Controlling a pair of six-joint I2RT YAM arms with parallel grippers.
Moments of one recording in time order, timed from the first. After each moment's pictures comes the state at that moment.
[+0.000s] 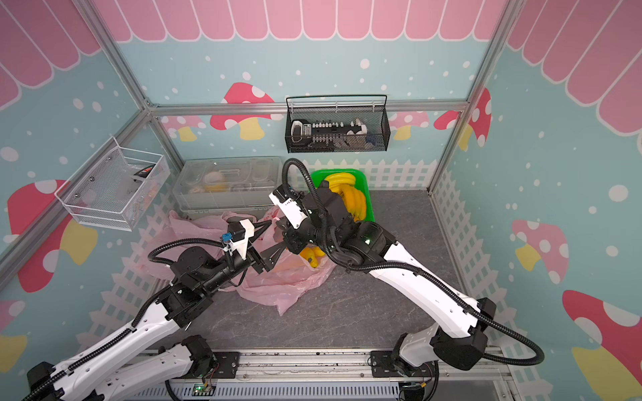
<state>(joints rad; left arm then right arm) -0.72 0.86 0.73 0.27 0.16 0.08 0.96 1.41 1.72 -0.71 -0.03 0.02</state>
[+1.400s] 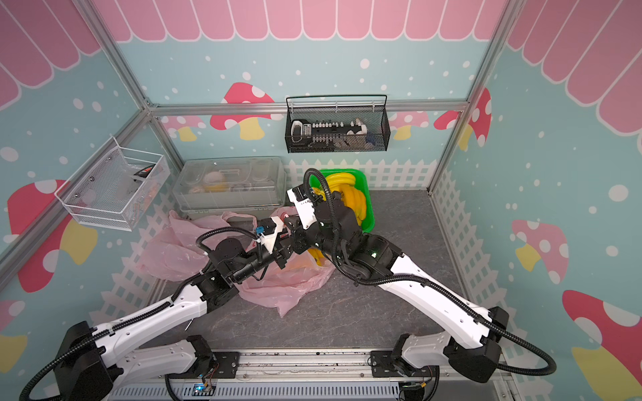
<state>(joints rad) -0.76 1.13 0.74 0.42 0.15 0.03 0.96 1.29 1.49 -0.47 0.08 0.24</state>
